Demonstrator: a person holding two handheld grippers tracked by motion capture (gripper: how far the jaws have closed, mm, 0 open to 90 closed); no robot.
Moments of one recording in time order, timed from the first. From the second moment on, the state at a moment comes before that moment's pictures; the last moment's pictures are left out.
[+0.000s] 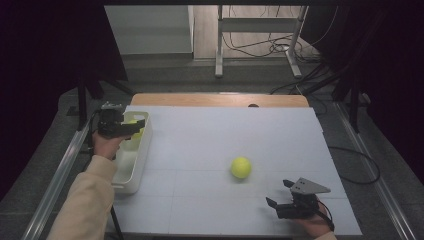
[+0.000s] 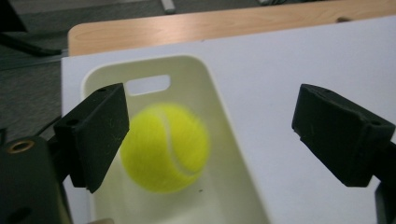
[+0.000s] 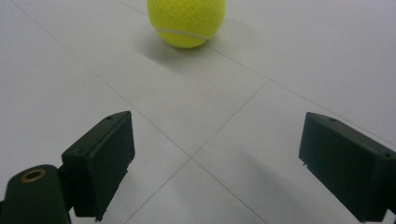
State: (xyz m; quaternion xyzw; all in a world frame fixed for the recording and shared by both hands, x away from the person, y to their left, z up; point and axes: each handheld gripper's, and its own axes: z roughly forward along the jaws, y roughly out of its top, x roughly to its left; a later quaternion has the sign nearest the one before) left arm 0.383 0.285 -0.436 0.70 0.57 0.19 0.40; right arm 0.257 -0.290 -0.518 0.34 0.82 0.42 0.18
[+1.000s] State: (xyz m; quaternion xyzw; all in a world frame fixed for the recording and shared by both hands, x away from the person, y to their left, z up) left arm 0.349 0.239 -0.419 0.72 0.46 0.18 0.49; right arm 0.262 -0.293 -0.516 0.34 0.82 0.44 0.17
